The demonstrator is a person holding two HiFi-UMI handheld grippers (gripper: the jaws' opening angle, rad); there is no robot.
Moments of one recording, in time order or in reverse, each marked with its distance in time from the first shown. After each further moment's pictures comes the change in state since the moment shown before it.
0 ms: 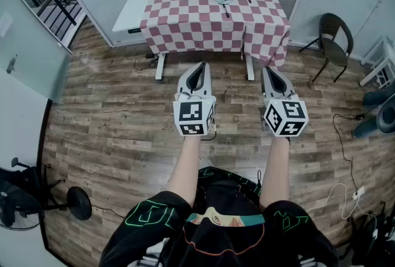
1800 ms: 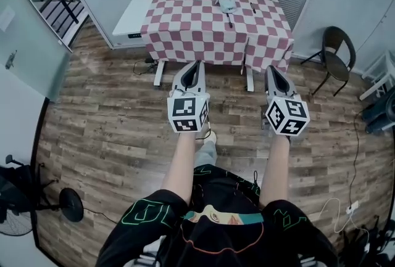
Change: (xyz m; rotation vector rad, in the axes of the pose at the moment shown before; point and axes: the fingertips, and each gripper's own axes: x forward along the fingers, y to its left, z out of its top) left arm 0.050 0.040 -0.008 -0.026 -0.003 0.050; right arm 0.059 -0.038 0.006 0.024 -0.026 -0.024
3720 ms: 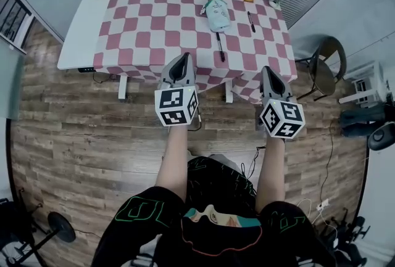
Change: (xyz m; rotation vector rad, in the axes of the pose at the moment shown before) left arm 0.373 0.152 -0.120 -0.269 0.154 -0.024; right arm 0.357 -0.118 -0.045 -0.085 0.222 -0.104
